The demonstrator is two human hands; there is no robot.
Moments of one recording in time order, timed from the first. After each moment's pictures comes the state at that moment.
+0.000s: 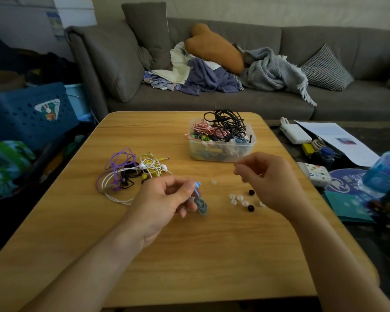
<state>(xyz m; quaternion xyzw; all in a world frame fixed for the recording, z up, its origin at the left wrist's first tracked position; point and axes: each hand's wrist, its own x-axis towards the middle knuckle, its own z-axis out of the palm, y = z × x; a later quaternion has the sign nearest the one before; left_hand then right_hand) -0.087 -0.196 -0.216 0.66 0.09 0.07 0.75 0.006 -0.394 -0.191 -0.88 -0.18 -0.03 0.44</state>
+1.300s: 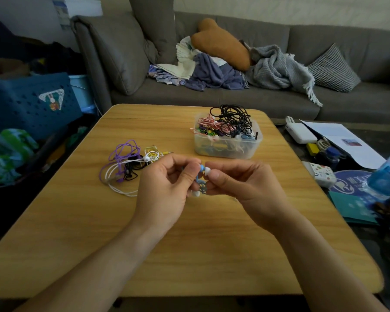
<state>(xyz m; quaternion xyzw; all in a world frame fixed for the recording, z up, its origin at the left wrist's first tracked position) -0.088 -0.209 -0.211 0.66 0.03 0.27 0.70 -0.029 -0.358 -0.194 -0.64 -0.23 0.17 0.72</state>
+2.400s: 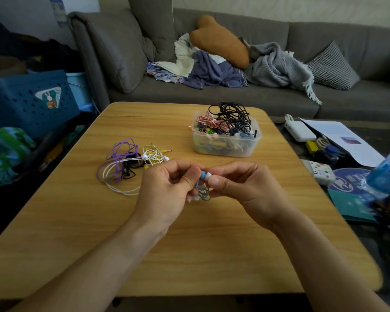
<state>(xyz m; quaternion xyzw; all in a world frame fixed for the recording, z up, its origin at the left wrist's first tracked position) -0.087 -0.212 -0.212 0.66 0.06 0.22 0.72 -0.027 -0.362 -0.196 -0.63 -0.24 0.20 0.71</state>
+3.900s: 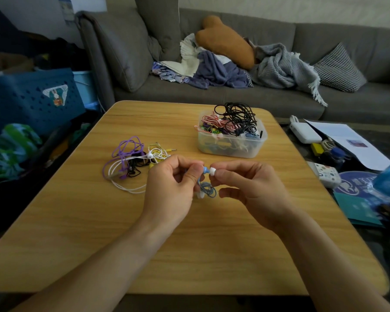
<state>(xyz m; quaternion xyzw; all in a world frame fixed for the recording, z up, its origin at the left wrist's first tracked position) -0.083 -0.211 -0.218 0.68 0.09 0.27 0.67 -0.025 -0.358 -0.197 -0.64 -0.18 0.21 0.72</state>
